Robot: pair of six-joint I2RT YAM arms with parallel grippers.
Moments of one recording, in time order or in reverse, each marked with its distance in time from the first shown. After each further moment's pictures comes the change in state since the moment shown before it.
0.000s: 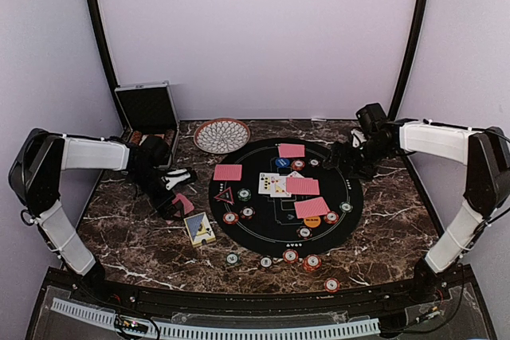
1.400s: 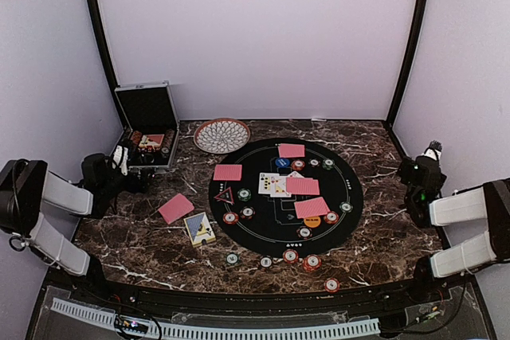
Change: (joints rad) left arm 0.398 -0.238 -0.591 1.310 0.050 -0.369; right arm -0.261 -0.357 -0.839 1.266 0.952 -0.333
